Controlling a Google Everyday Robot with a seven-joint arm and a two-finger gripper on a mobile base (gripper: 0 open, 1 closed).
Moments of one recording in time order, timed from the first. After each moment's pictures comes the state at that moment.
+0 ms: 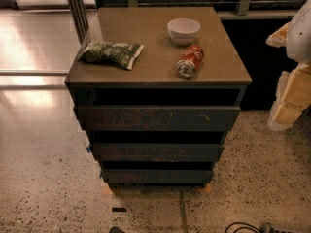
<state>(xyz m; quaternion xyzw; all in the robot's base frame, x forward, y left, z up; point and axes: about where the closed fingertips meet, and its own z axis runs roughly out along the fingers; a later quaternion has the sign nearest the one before) 0.438 -0.217 0.976 -0.60 0.78 -0.03 0.16</state>
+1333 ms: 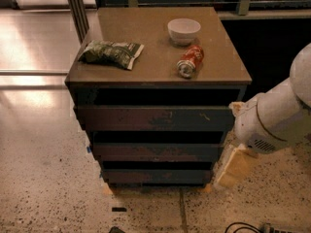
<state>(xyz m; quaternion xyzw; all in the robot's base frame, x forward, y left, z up) 0.405 -0.158 0.834 -0.57 0.80 0.02 0.20</state>
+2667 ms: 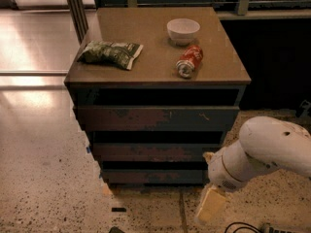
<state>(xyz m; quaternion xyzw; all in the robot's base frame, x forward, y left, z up) 0.388 -0.131 0.655 -0.57 0.79 0.14 0.15</state>
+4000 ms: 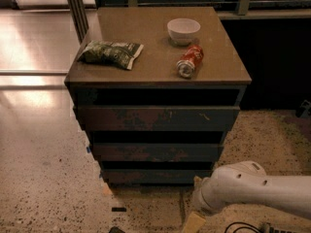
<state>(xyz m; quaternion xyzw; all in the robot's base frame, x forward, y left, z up) 0.385 -0.117 0.510 -0.55 0.82 0.11 0.14</state>
